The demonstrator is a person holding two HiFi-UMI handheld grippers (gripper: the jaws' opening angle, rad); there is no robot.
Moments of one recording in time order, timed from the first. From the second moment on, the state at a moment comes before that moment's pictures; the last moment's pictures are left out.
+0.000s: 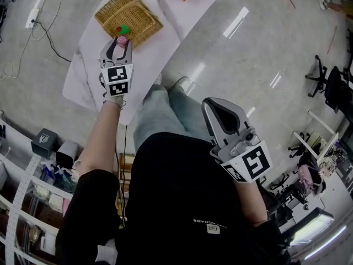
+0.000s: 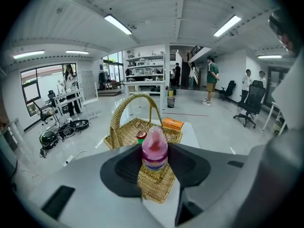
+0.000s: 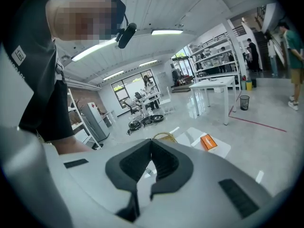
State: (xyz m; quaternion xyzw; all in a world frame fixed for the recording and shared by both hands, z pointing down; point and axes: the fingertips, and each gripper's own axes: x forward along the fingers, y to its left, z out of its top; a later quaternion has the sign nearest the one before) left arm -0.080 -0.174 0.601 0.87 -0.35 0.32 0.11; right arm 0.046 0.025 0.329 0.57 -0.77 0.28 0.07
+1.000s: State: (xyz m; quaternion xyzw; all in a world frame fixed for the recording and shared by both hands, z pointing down) left arm -0.081 -0.193 0.649 0.87 -0.35 0.33 0.14; right arm 0.042 0.031 0.347 0.59 -0.74 0.30 0.08
